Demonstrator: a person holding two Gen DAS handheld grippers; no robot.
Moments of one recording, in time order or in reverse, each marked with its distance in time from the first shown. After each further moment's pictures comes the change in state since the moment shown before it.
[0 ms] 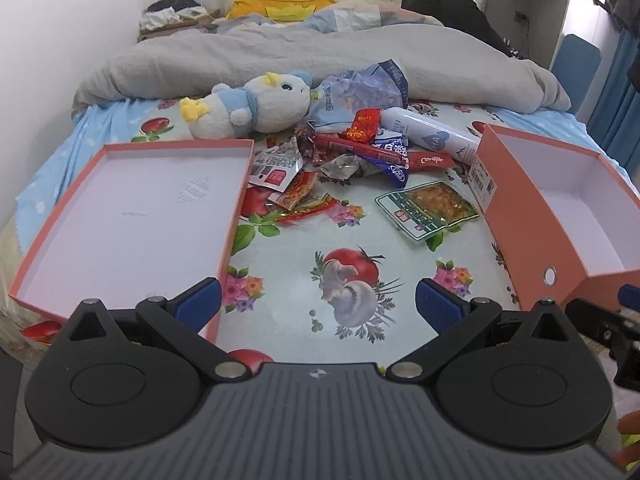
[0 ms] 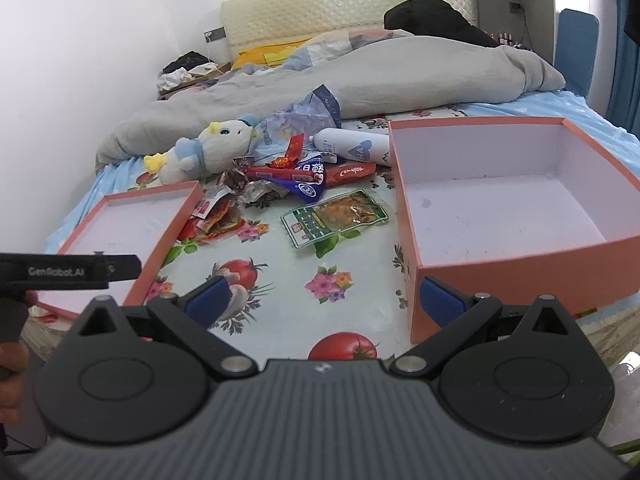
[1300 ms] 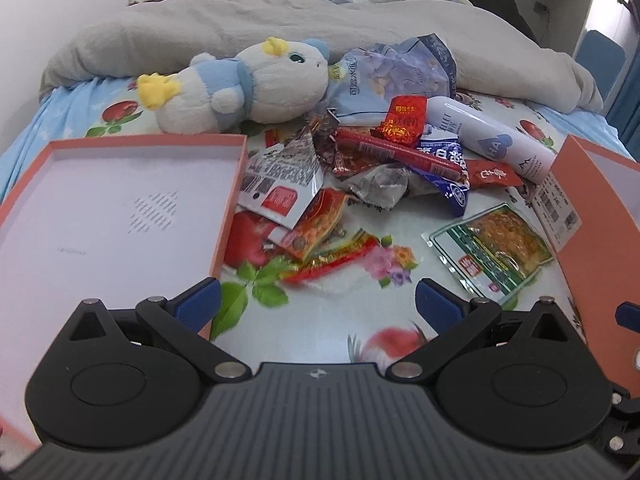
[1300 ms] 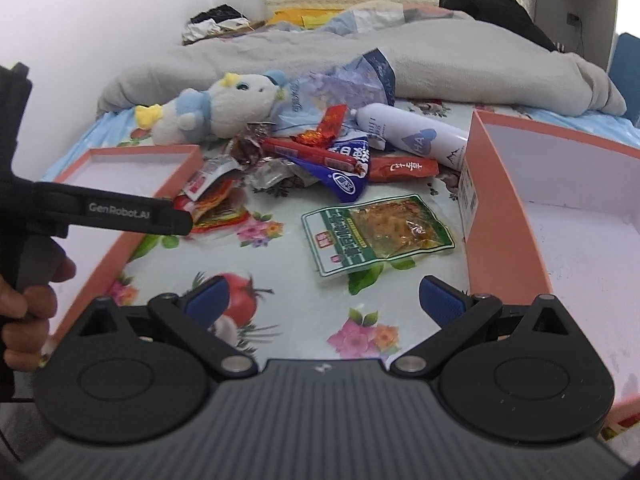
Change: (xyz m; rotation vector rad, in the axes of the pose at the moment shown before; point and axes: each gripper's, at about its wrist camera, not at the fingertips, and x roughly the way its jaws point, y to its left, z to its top) left arm 0.169 0.033 0.060 -0.012 0.057 -0.013; right arm 0.139 0.033 0.028 -0.155 0.085 0.016
